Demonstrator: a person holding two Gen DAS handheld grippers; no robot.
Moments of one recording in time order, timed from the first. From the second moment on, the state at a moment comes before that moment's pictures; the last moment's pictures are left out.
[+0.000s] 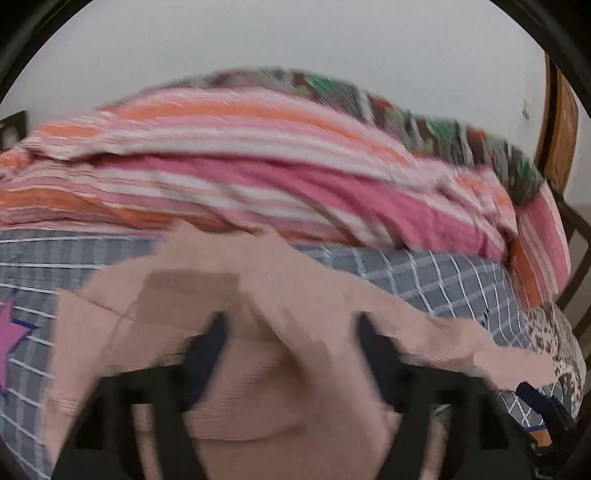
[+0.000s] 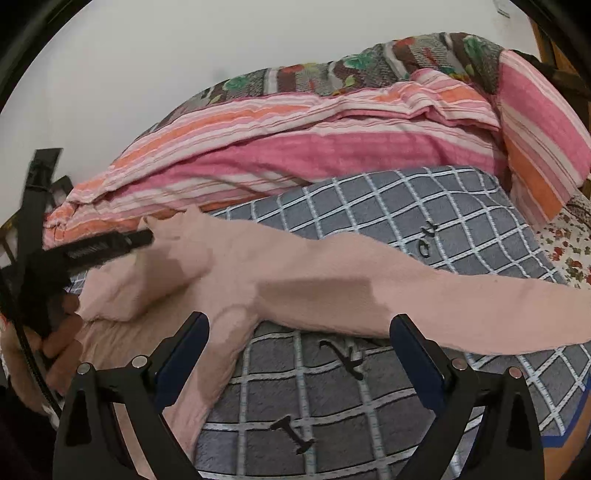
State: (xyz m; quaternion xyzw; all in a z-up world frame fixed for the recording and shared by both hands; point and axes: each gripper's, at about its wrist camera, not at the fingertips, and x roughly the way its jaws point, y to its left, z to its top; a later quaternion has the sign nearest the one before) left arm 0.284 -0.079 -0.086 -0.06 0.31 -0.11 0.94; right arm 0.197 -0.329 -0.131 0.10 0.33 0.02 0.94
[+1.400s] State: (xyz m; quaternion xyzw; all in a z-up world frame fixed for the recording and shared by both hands) left arm 0.318 0.118 -0.164 -0.13 0.39 -0.07 0.91; right arm 0.310 -0.278 -0.170 0.15 0.44 0.04 0.88
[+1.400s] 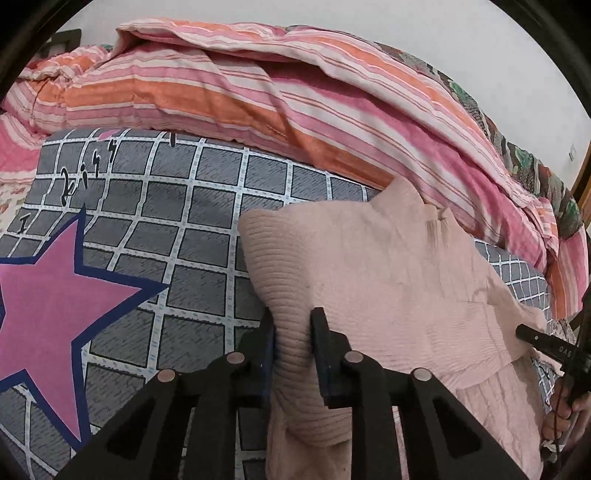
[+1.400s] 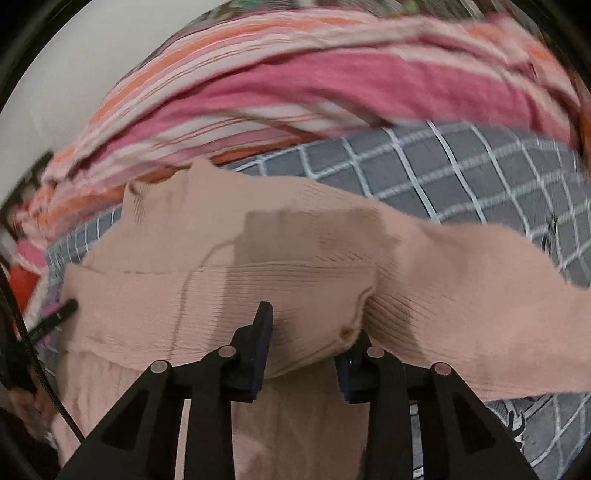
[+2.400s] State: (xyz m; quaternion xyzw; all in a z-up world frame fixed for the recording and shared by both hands) left arm 0.315 0.090 -0.171 -0.04 0.40 -0.05 0.91; right arm 0.127 -0.507 -0.166 0.19 0.39 -0.17 0.89
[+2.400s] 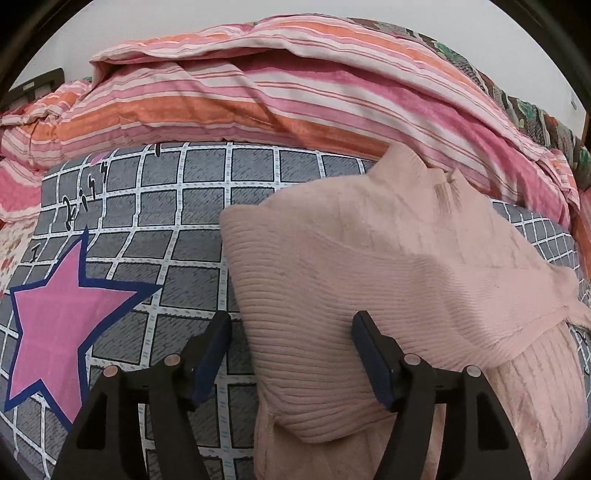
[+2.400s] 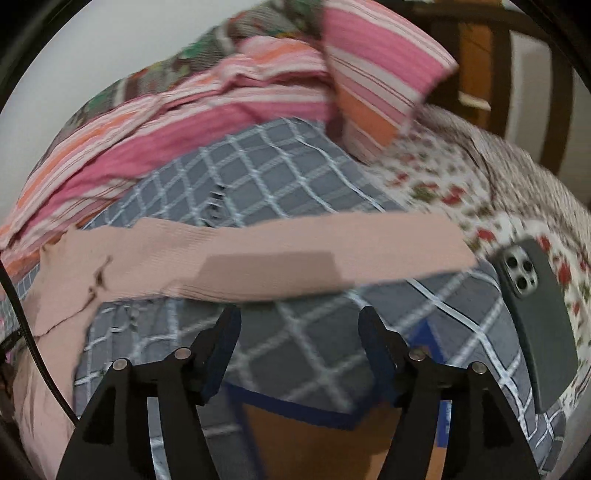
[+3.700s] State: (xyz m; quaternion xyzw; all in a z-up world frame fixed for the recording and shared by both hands) left arm 0.267 0.175 -0.146 -0.12 0.36 0.03 0.92; right arm 0.235 -0.304 -0.022 0.07 0.27 -0.05 0.96
